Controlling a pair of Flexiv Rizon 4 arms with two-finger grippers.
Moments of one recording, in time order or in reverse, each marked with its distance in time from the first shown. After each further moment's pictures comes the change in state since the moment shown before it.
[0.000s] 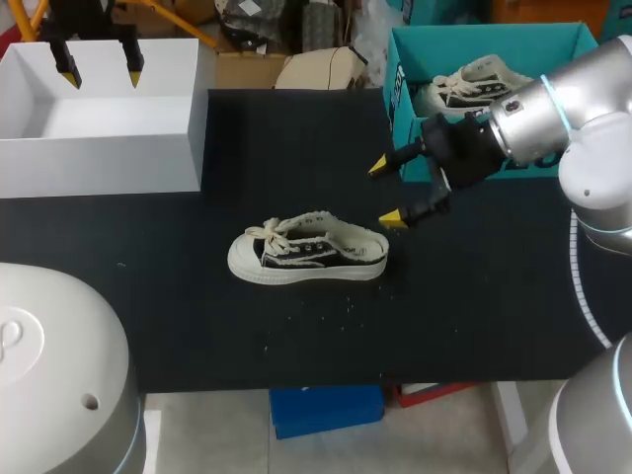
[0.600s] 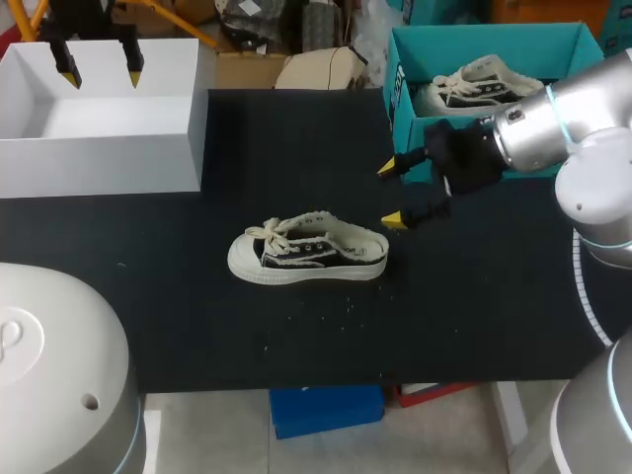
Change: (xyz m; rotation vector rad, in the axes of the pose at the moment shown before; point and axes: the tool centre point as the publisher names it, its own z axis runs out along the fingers) left arm 0.000 0.000 0.000 0.000 0.000 0.000; right arm -0.010 -0.025 0.001 0.041 -0.095 0.067
